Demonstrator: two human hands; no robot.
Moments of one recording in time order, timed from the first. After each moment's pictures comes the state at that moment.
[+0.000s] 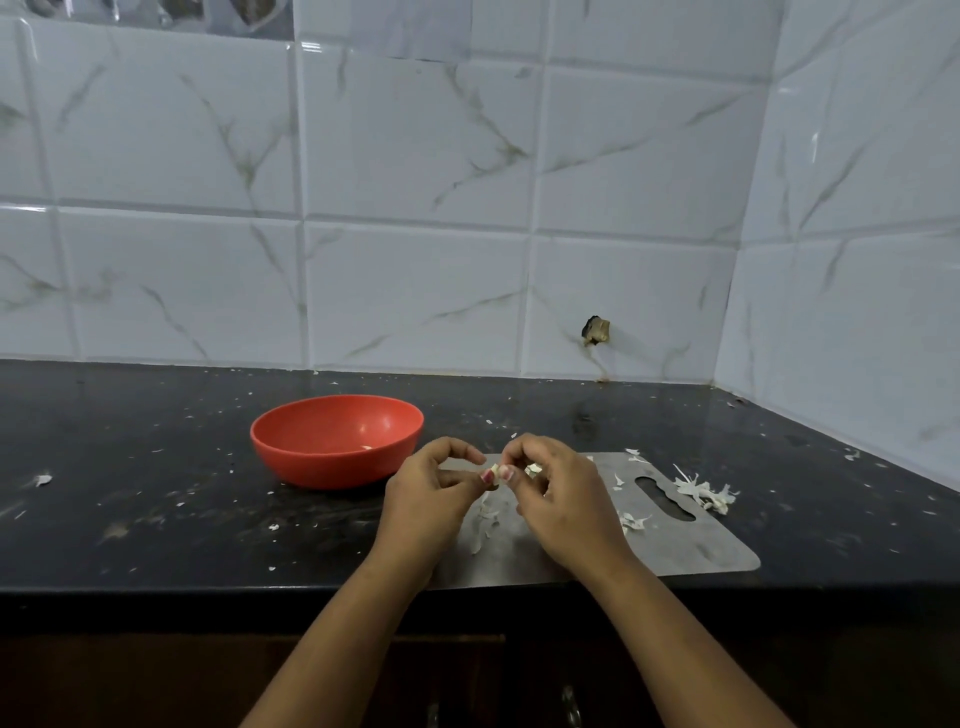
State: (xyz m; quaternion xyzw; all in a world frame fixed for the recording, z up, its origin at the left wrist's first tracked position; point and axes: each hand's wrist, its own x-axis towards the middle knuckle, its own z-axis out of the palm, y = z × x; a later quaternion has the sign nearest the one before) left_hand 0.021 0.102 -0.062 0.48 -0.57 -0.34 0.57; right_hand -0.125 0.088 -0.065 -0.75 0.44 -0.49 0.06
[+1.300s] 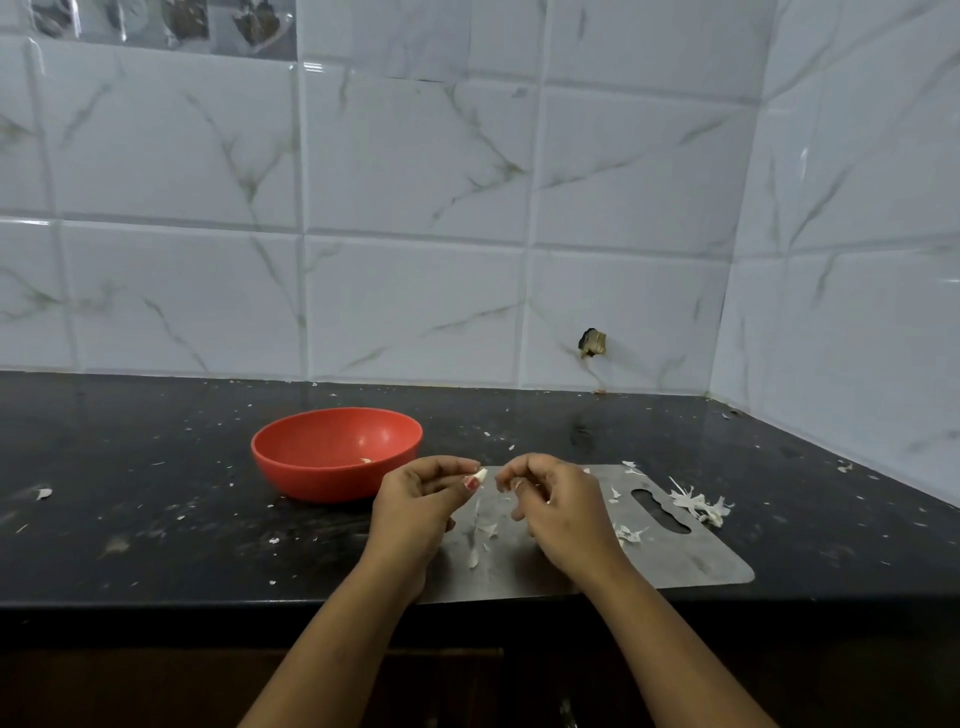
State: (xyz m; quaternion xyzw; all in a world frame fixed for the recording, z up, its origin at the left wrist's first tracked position) left_hand 0.024 0.105 -0.056 0.45 -0.50 -0.42 0.61; right_hand -0.124 0.092 -0.059 -0.70 0.46 -0.51 0.20
